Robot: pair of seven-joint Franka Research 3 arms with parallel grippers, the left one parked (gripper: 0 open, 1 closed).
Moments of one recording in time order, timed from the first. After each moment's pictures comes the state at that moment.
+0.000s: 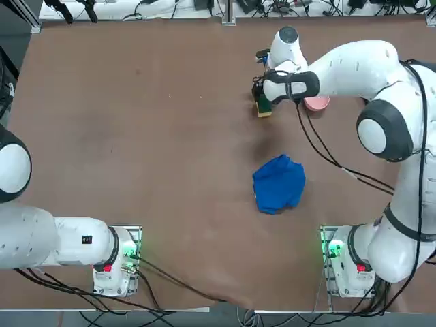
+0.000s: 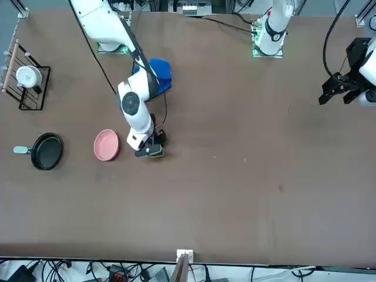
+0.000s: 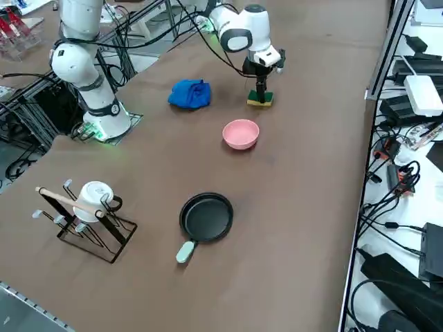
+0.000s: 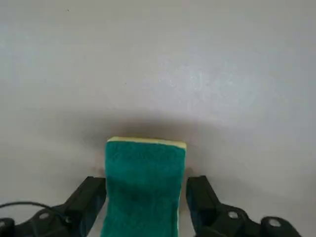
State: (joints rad) arm 0.54 0.59 0.00 -1.87 0.05 2.56 0.29
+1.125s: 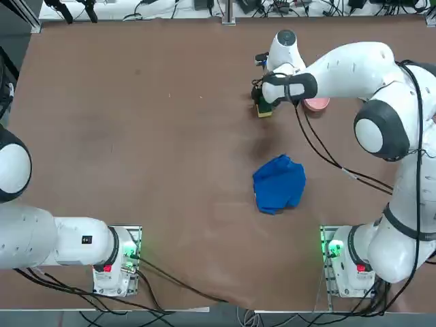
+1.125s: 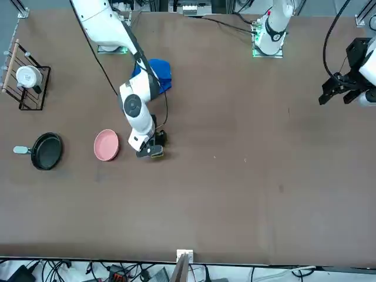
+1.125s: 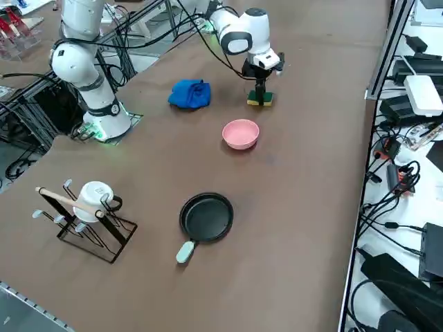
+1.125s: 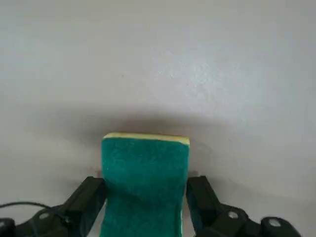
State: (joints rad) arm 0.54 0.61 0.00 -1.87 0.05 2.56 0.31
